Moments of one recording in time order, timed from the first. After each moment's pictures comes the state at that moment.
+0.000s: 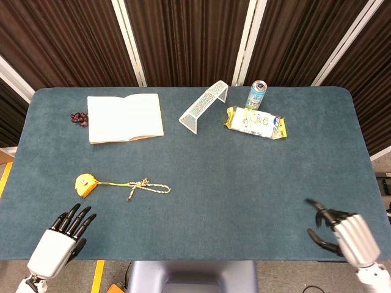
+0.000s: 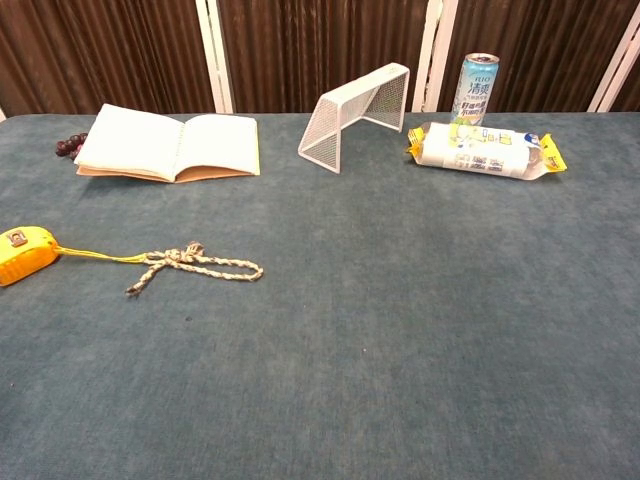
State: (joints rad) left arm -0.06 -1.26 0.10 -1.55 1.95 1.62 0.38; right arm 0.07 -1.13 -0.04 -1.51 -1.95 1.71 0.20
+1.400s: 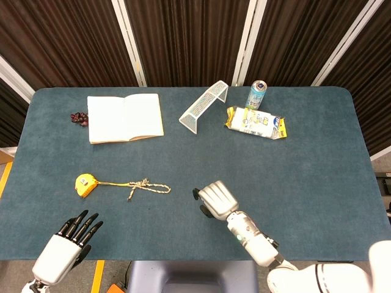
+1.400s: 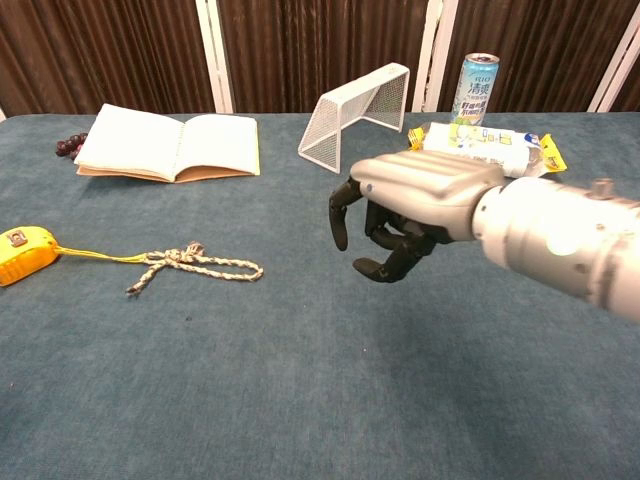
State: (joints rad) left arm -0.06 -1.25 0.13 -1.54 2.01 1.62 0.38; right arm 0.70 -1.61 0.22 -1.82 -1.00 0.97 -0.83
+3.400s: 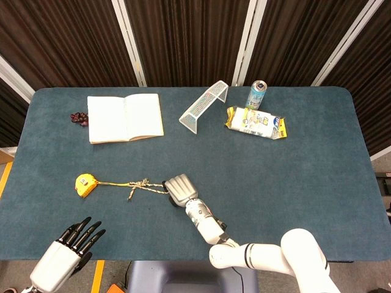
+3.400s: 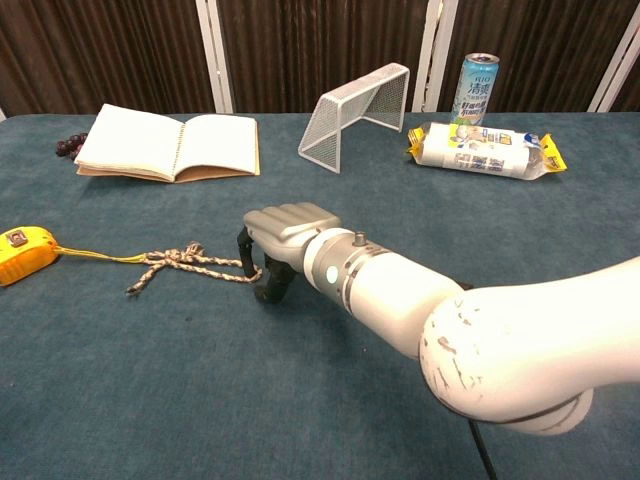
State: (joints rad) left arm -0.06 -1.23 0.15 -1.52 2.09 1.66 0.33; right arm 1.07 -2.06 0.30 -1.15 -0.80 0.86 -0.68
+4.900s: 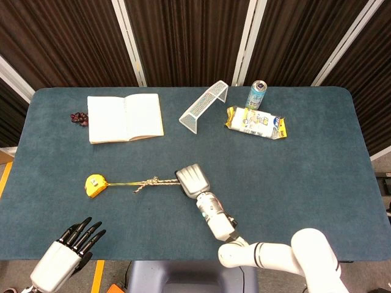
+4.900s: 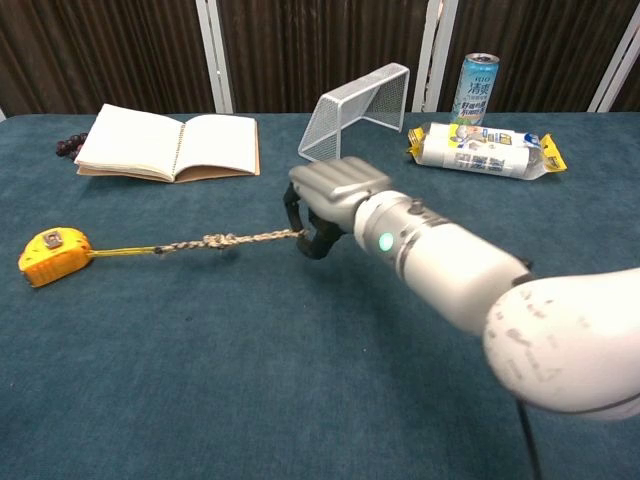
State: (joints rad) left arm -0.06 -1.23 0.15 -1.51 2.10 1.66 0.34; right arm 0.98 -1.95 0.27 -1.24 -0.90 1.01 -0.69
